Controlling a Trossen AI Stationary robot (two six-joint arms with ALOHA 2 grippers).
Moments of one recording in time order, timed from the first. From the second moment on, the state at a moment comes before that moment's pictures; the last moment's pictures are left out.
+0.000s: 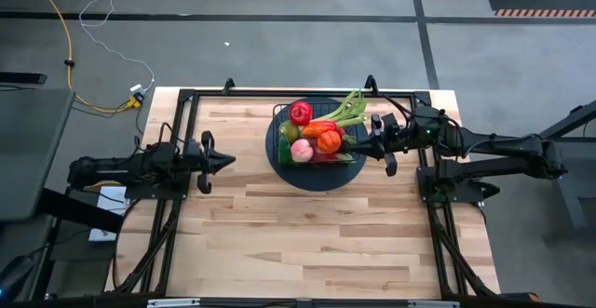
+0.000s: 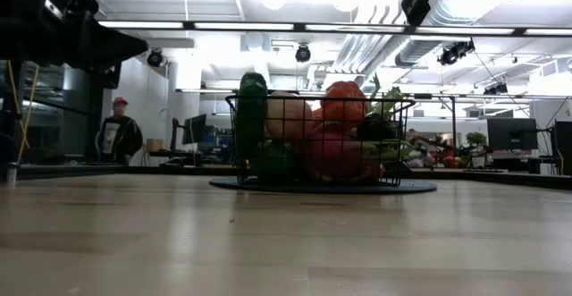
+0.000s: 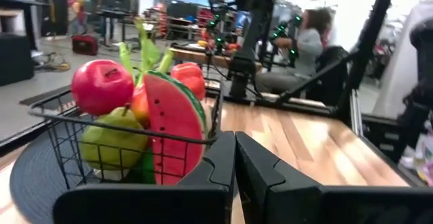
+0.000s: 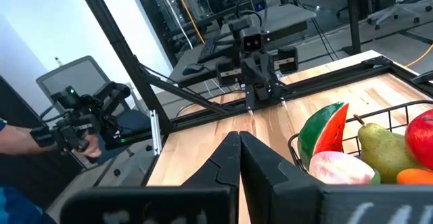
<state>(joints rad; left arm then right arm) 0.16 0.01 0.01 0.01 -0.07 -0.15 -0.20 0.82 0.66 0.09 -0.35 0.31</state>
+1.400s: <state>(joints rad) 0.17 0.01 0.01 0.01 -0.04 -0.15 -0.01 0.17 0.13 0.23 -0.18 0.38</state>
